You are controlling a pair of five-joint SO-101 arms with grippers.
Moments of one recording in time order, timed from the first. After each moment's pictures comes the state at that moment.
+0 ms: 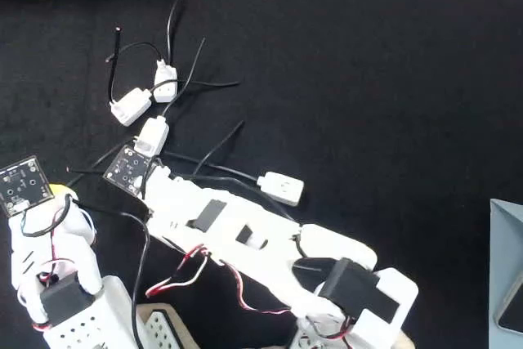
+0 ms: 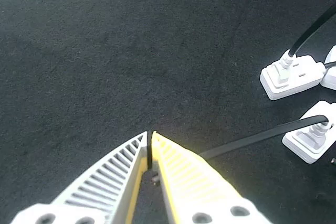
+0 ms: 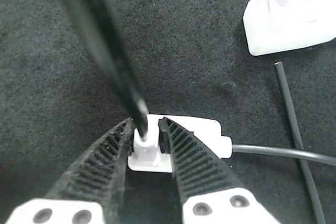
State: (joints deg) left arm -36.0 -103.9 83.2 59.1 -5.3; right arm -56.4 -1.5 46.4 21.1 6.2
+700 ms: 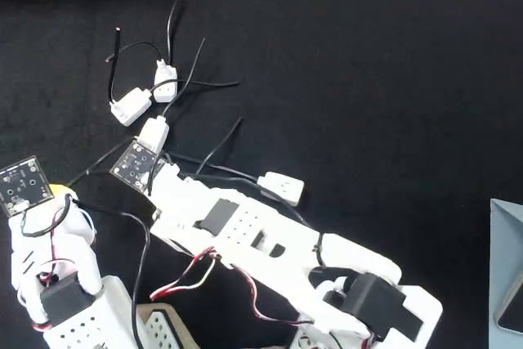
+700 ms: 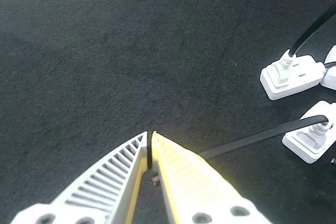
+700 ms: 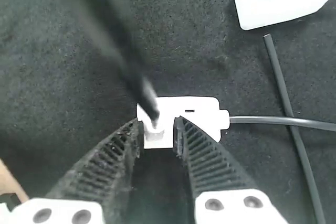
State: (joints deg) left arm -36.0 -103.9 83.2 59.1 -5.3; right arm -56.3 -12.0 47.4 31.4 2.8
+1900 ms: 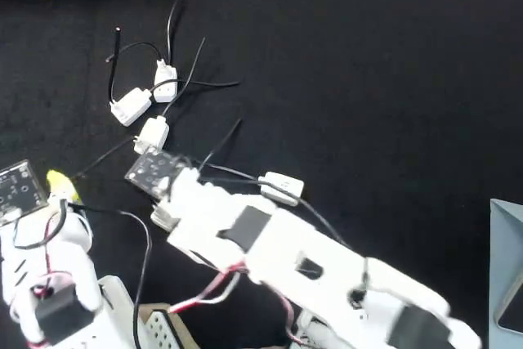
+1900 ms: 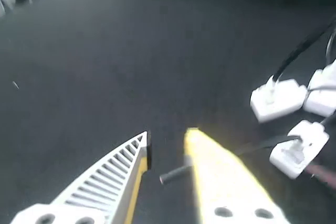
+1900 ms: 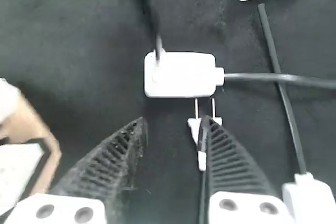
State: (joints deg) left arm -36.0 -104.0 71.3 66.0 -5.3; right arm -55.6 -34.9 50.7 51.0 1.1
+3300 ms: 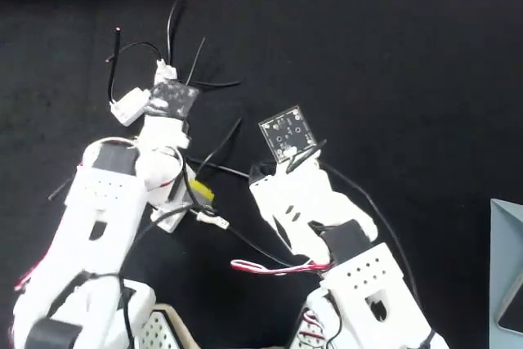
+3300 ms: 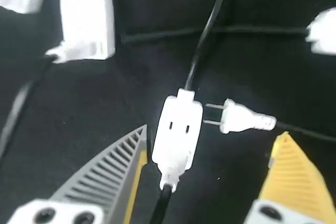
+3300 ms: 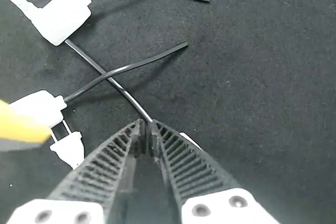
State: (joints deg) left arm 6.2 -34.2 43.9 70.5 -11.4; right arm -26.2 -64.4 71.2 45.1 2.7
